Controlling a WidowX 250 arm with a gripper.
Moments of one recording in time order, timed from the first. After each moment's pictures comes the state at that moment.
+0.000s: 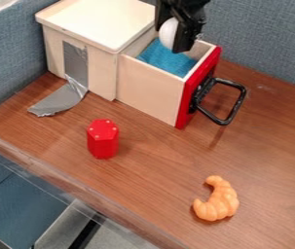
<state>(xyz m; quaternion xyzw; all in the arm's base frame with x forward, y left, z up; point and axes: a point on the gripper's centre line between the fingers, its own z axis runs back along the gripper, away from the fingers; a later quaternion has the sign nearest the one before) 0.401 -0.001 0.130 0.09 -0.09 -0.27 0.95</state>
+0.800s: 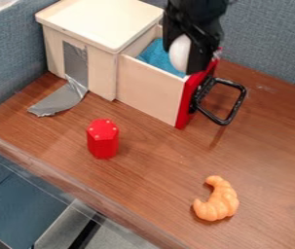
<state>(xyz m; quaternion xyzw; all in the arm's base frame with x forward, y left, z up) 0.347 -0.045 0.133 0.02 -0.09 -0.25 0.96</state>
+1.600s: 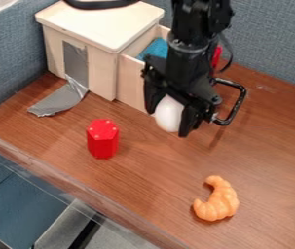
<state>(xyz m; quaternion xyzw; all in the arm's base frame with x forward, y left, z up) 0.287 -0.061 0.089 0.01 -0.07 -0.10 0.99</state>
